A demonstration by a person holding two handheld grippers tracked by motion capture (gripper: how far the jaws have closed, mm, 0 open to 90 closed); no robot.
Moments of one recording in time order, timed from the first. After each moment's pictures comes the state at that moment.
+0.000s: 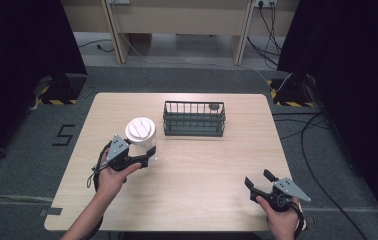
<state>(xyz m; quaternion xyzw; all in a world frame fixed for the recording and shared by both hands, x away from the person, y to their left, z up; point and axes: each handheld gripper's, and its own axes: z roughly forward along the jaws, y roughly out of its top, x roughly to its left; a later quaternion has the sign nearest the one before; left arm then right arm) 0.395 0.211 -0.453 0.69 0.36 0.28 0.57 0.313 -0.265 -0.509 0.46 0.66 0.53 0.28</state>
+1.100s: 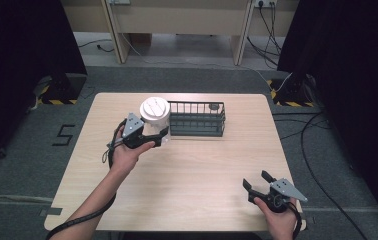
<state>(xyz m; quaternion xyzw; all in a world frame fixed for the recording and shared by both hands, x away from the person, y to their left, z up) 0.444 0.178 -0.419 0.69 0.34 0.29 0.57 0.313 -0.260 -0.514 0.45 0.67 0.52 0.28</state>
